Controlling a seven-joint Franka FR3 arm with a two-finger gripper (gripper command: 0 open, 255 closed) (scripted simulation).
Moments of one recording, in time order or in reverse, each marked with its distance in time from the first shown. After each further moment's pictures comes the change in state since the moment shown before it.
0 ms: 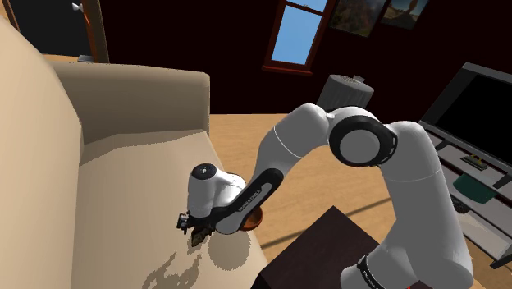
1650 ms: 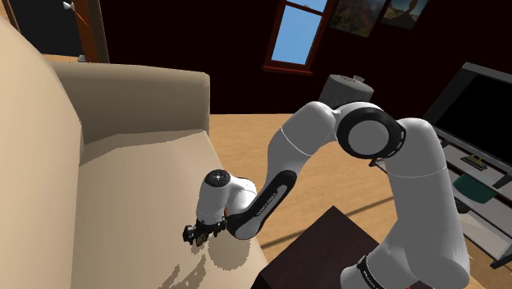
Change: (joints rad) arm -0.071 -0.050 0.053 -0.145 -0.149 0.124 -0.269
